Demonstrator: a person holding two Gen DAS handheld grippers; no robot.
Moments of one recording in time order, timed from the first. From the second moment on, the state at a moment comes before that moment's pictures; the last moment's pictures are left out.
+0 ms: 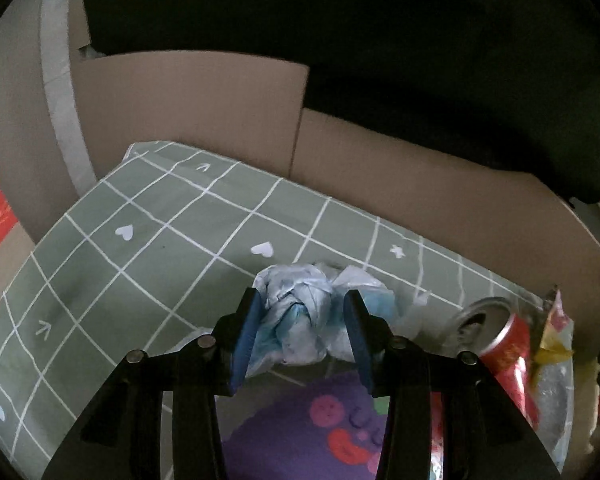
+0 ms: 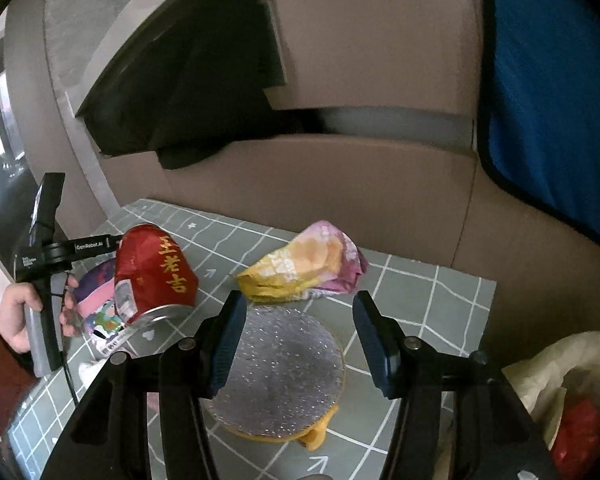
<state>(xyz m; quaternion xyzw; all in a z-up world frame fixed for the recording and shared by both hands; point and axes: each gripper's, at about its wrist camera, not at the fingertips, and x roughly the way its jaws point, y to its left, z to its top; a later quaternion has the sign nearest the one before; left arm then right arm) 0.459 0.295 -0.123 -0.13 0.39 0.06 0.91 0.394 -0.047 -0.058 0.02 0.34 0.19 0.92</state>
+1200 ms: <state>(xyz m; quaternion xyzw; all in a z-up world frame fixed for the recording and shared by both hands) 0.290 0.289 -0.050 -0.23 0.28 0.02 0.93 0.501 -0.010 -0.109 0.05 0.45 0.15 0.88</state>
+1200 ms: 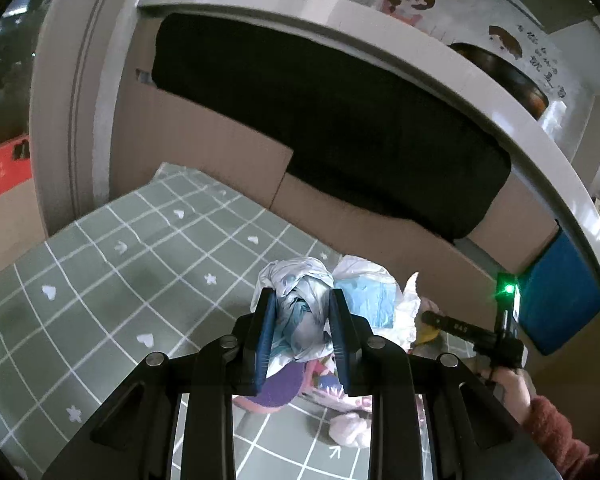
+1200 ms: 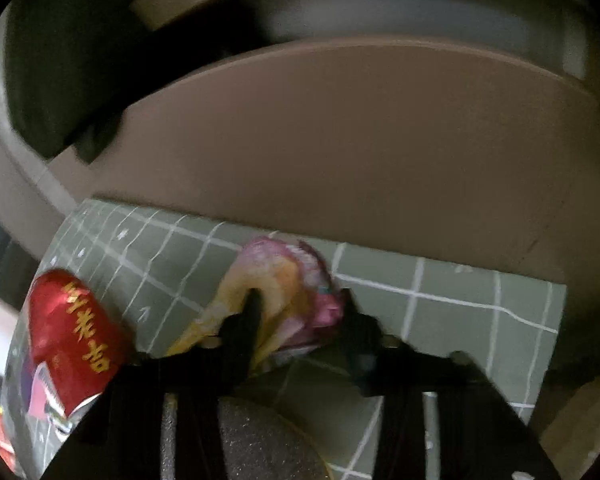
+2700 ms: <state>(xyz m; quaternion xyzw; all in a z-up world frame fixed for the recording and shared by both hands) 0.241 -0.050 0.016 -0.04 0.27 -0.18 0.95 0.228 -0.254 0.039 0.02 0.23 0.08 0.97</state>
